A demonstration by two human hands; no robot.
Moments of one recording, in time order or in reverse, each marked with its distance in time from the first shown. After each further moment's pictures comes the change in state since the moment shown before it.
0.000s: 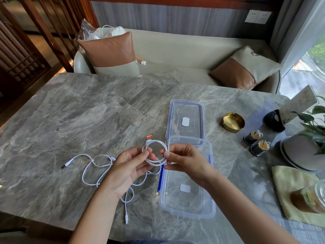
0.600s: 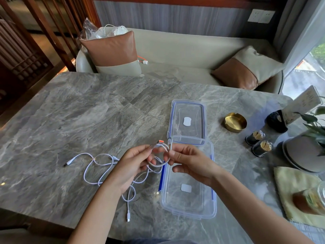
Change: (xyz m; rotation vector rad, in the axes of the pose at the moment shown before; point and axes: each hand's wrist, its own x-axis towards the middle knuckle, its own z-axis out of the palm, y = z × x) left_hand 0.009 -0.002 0.003 0.319 -0.024 0.034; right_hand -0.004 -0.010 -0.005 0.070 -0.122 0.071
